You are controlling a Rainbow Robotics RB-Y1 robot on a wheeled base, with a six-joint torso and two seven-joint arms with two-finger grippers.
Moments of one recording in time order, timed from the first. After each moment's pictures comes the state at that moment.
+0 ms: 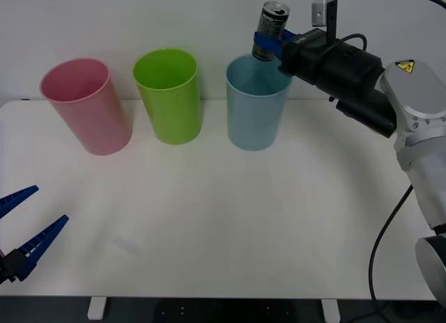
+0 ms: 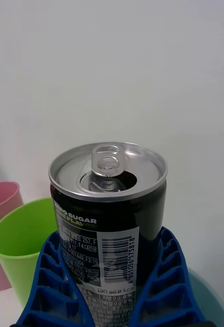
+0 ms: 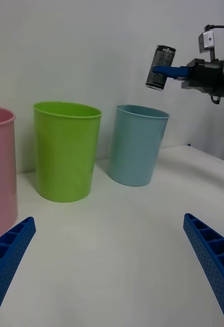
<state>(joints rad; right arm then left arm) -0.81 -0.37 0.03 -1.08 1.35 -0.65 -0.31 0.35 0.40 0.52 -1.66 -0.96 -1.22 0.00</state>
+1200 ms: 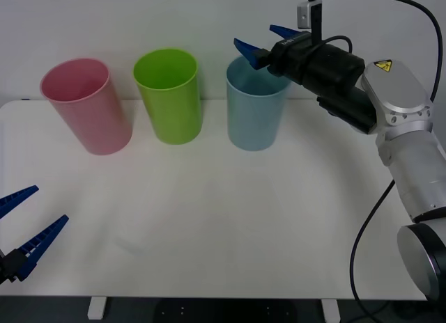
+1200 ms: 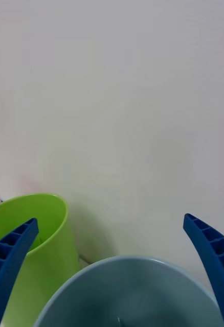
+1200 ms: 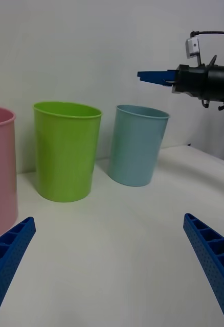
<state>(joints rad) -0.86 -0.32 0.01 -0.98 1.38 -0.62 -0.27 0.35 0.40 0.52 -1.66 -0.96 -1.22 0.00</state>
